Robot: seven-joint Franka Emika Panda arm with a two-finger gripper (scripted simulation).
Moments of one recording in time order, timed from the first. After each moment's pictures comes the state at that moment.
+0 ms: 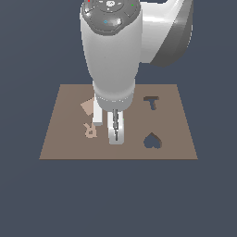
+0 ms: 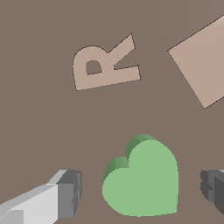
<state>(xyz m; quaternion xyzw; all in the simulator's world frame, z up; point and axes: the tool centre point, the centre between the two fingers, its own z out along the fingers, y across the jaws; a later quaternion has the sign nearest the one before) 0.024 -0.009 0.051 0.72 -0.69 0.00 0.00</state>
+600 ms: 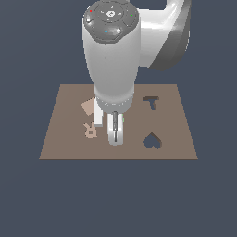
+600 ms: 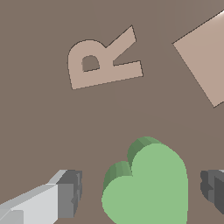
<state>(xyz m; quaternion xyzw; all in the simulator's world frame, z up) 0.024 -0.009 0.042 0.72 -0.70 0.00 0.00</state>
